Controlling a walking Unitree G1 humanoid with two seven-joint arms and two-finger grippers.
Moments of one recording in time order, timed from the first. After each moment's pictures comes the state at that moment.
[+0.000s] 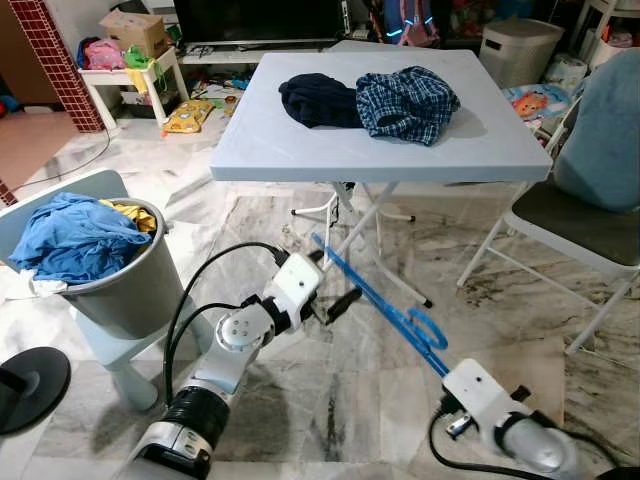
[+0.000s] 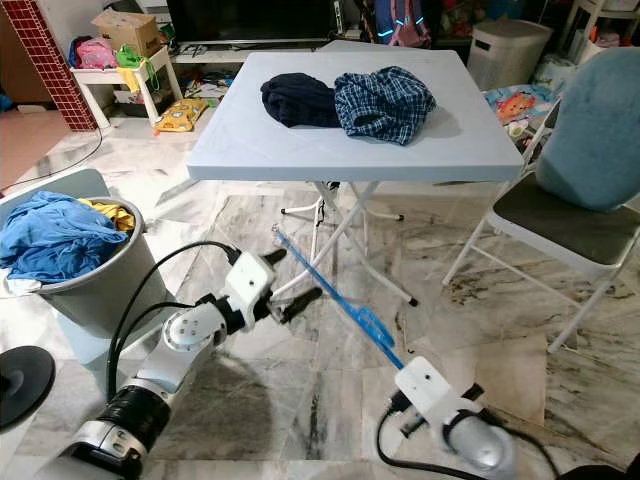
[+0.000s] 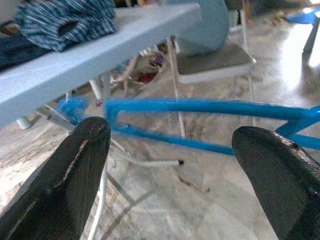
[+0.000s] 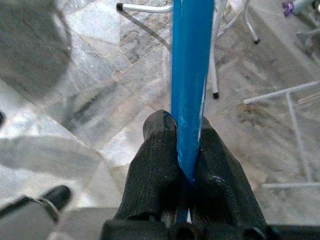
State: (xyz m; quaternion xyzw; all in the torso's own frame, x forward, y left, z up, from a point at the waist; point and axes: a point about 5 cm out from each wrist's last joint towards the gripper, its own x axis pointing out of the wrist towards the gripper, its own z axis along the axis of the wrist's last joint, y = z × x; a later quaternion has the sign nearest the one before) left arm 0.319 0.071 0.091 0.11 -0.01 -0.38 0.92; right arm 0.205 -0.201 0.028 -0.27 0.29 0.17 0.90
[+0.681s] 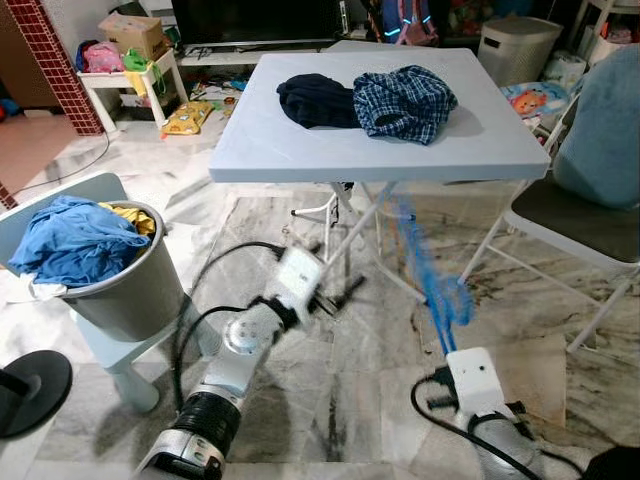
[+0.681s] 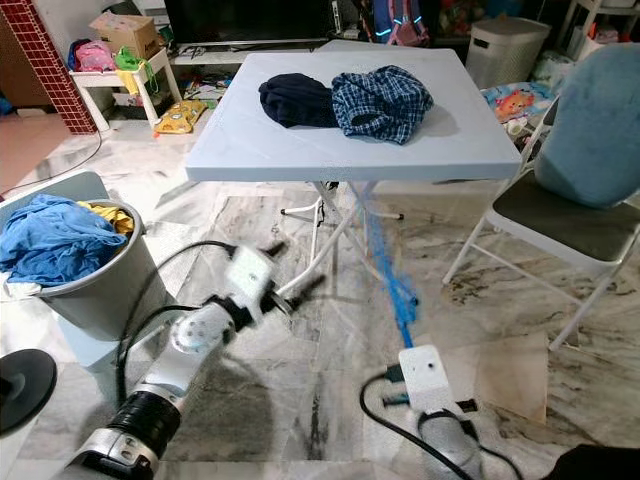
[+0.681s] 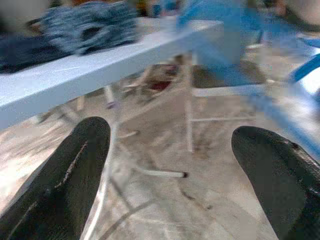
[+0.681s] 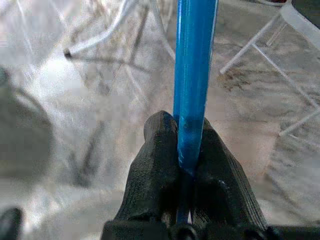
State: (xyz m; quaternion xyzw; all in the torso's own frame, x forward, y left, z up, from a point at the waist) left arm 0.320 0.072 0.093 0.06 -0.01 -0.33 0.94; right arm 0.209 -0.172 0.033 -0.12 0.26 0.00 0.96
